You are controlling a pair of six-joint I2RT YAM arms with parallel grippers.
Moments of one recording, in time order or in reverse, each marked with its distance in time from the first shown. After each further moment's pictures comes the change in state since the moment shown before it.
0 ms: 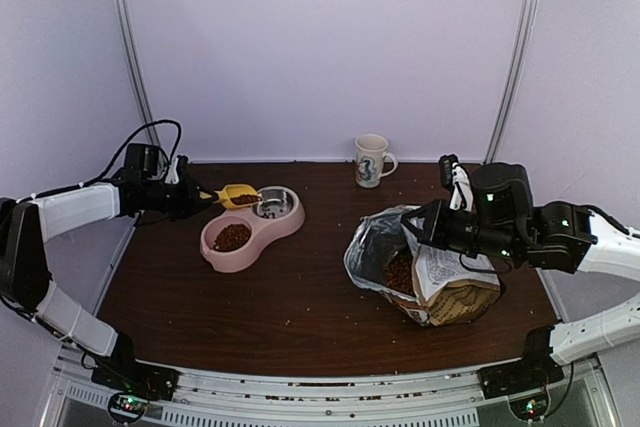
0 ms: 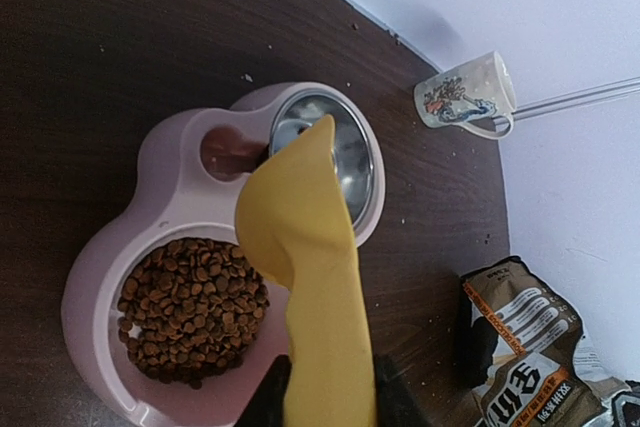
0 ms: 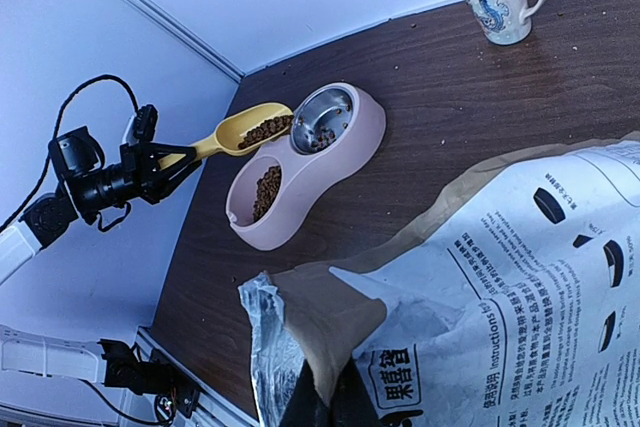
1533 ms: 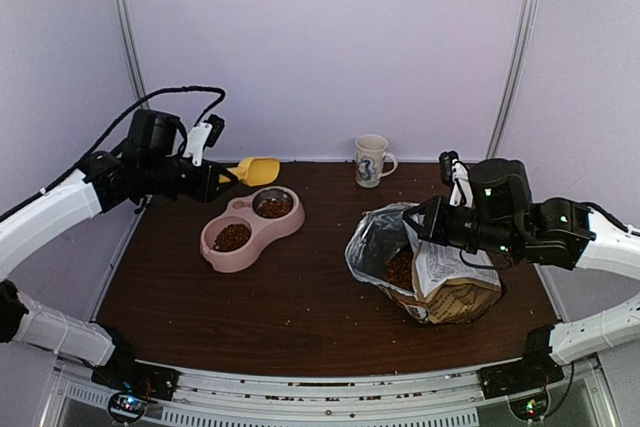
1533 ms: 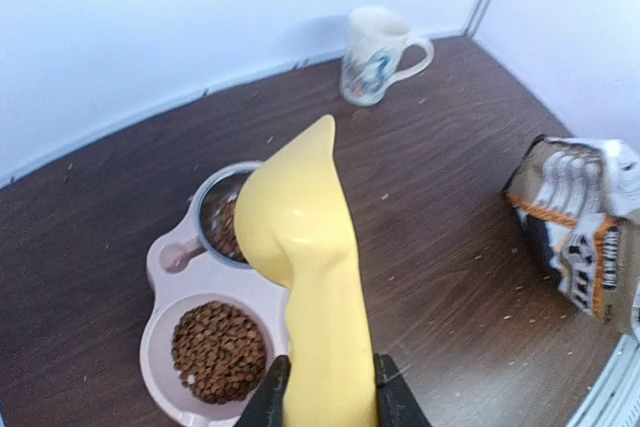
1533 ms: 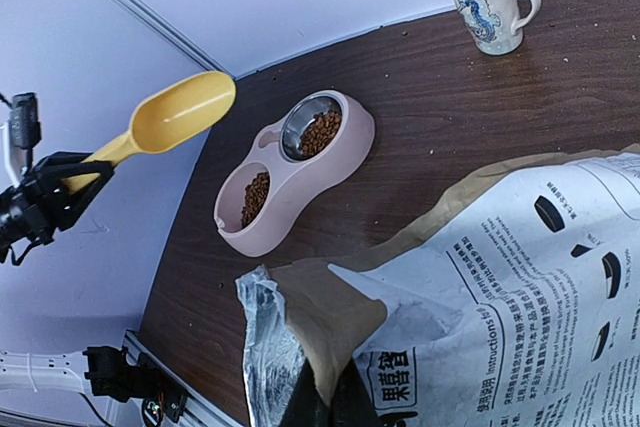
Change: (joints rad) left arm -0.405 -0.181 0.243 -0.337 -0.483 0.510; right arm -0.028 0.013 0.015 -0.011 -0.002 -0.031
